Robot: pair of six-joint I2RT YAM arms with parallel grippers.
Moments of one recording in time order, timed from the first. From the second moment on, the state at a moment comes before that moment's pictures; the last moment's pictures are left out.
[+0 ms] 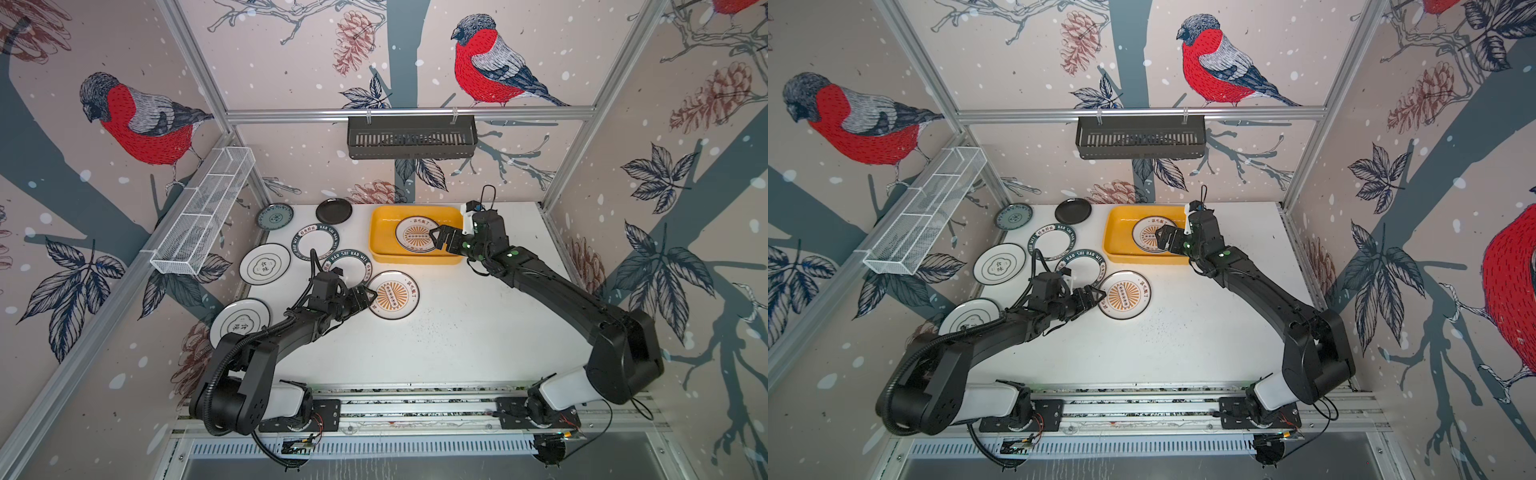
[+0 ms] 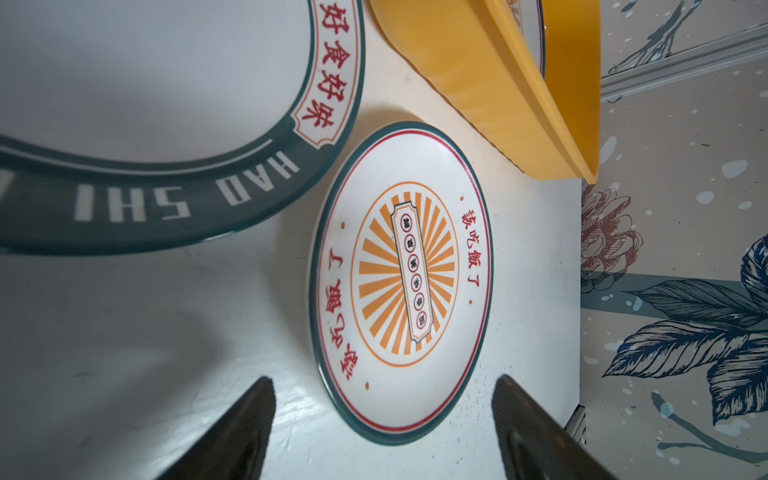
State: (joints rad) left arm -0.27 1.38 0.47 0.16 0.49 -0.75; right arm 0.49 1.49 1.16 -0.16 -0.13 0.57
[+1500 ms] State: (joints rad) left arm -0.24 1.61 1.17 -0.32 0.74 -0.46; right arm 0.35 1.44 1.15 -0.12 -0.15 0.61
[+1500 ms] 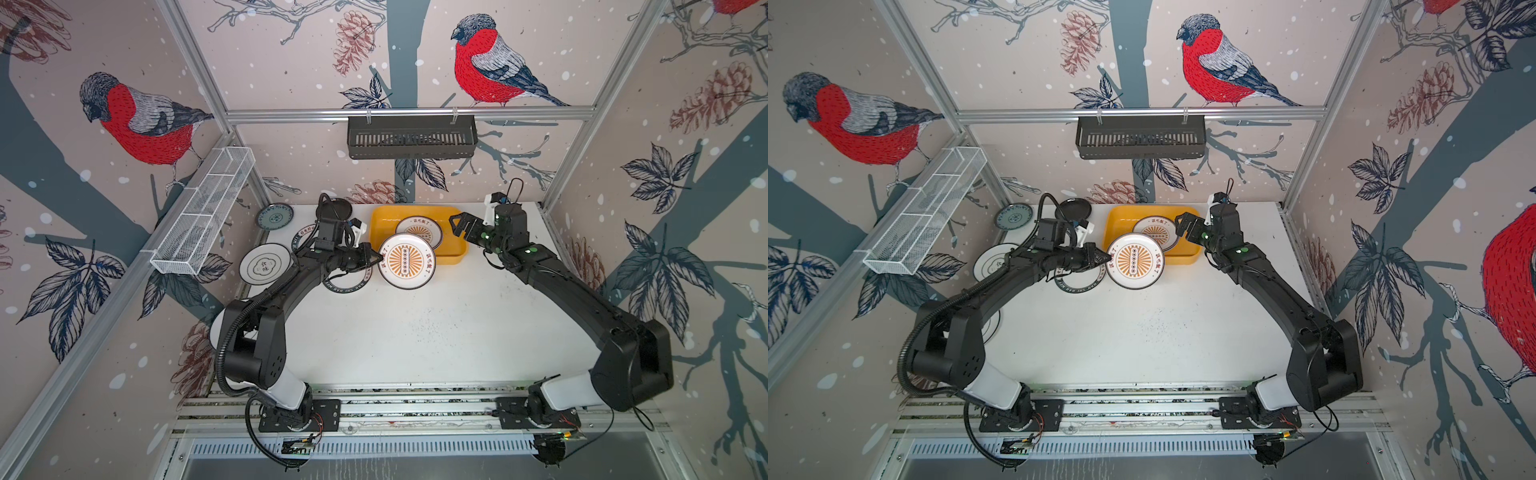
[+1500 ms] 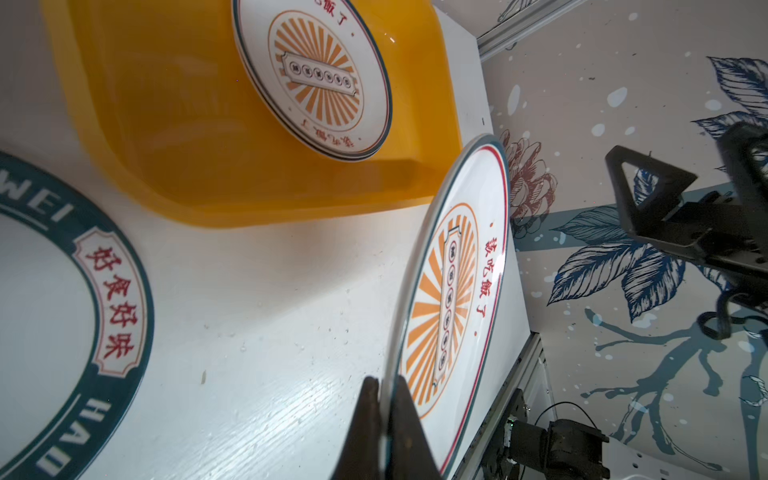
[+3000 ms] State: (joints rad) left arm -0.25 2.44 2.15 -0.48 0.69 -0.72; right arm 0.39 1.30 1.09 -0.10 -0.02 0.68
